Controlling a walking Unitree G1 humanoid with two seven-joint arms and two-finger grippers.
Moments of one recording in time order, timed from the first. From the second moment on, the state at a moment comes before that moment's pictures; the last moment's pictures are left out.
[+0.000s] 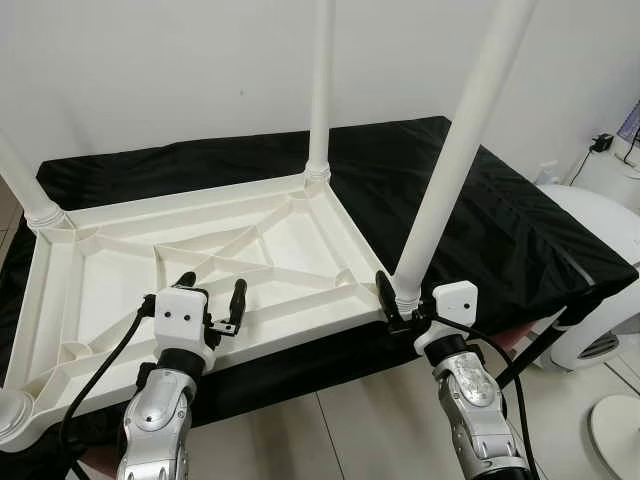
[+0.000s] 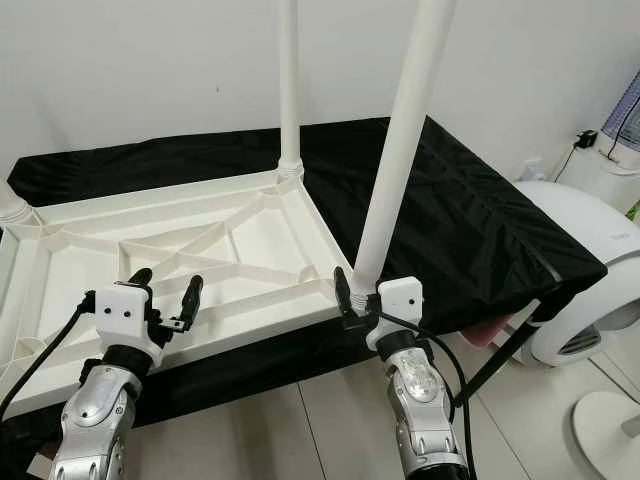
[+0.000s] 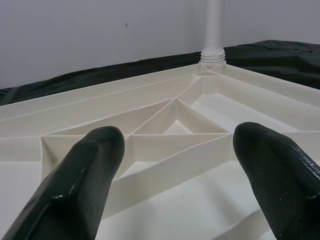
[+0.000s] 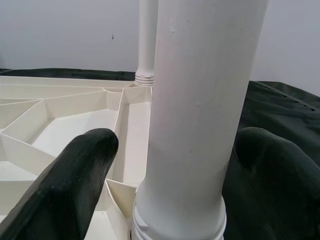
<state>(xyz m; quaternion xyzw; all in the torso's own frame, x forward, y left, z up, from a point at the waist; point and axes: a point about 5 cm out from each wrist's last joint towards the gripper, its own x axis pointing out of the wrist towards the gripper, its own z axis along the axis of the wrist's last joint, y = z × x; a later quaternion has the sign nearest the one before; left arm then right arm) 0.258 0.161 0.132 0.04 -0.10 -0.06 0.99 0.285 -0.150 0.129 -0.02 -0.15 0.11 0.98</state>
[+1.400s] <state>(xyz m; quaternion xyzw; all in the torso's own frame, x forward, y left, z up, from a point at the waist) 0.259 0.155 0.135 0.02 -0.11 -0.07 0.99 0.286 -0.152 0.130 -0.03 -0.15 0.10 0.98</state>
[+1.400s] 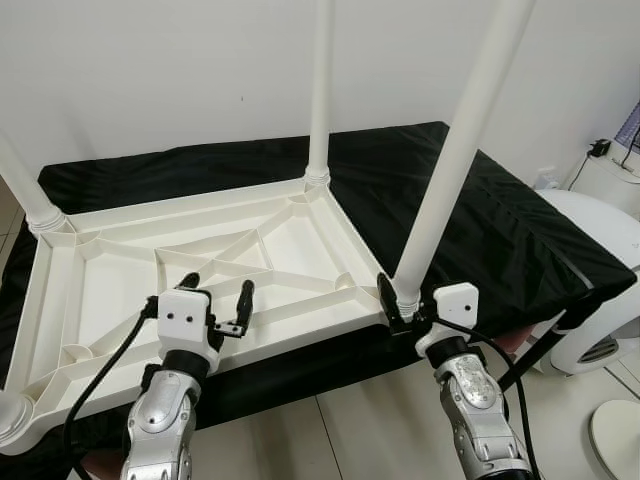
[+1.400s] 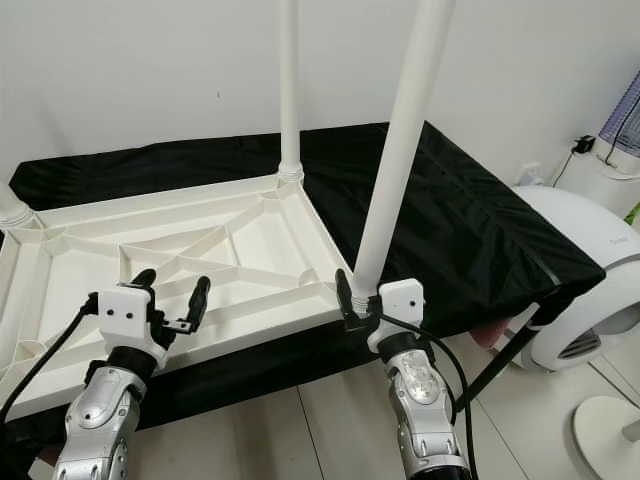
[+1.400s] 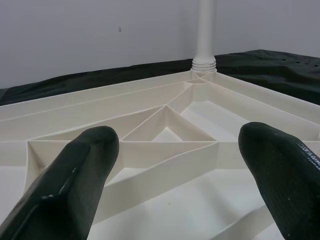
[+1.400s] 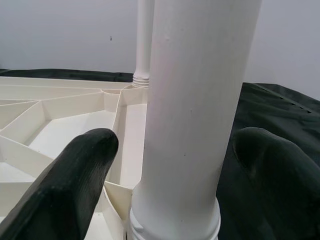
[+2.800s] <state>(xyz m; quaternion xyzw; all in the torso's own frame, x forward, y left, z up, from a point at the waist) 0.270 0.103 0.150 0.06 -0.15 -0.19 0.97 0.289 -0.155 0.133 -0.04 -0.15 0.11 0.98</state>
